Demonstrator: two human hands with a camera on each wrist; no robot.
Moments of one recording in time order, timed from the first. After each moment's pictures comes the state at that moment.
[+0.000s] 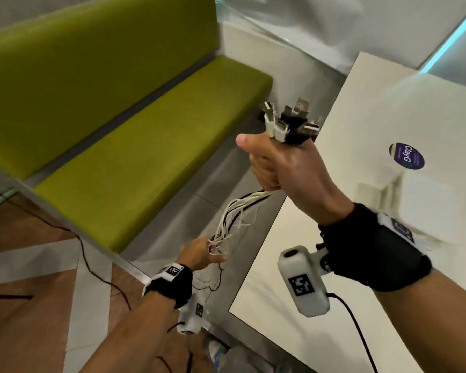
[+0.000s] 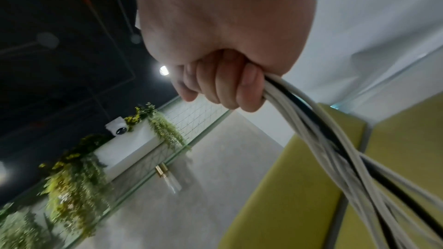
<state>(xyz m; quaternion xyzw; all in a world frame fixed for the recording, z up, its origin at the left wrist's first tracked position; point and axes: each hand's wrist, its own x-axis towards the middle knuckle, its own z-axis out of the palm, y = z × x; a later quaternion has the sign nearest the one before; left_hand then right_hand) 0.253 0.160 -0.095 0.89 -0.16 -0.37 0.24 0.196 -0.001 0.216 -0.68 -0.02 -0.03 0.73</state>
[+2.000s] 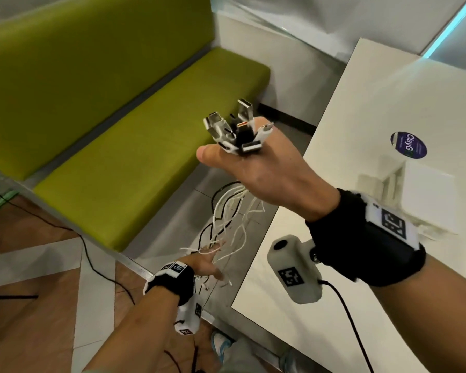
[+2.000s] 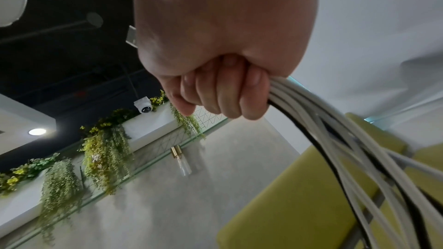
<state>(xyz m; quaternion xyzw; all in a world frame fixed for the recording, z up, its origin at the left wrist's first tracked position) 0.241 0.161 -0.085 0.82 -0.23 -0.51 0.14 0.196 0.018 0.241 -0.86 -0.07 -0.03 0.51</state>
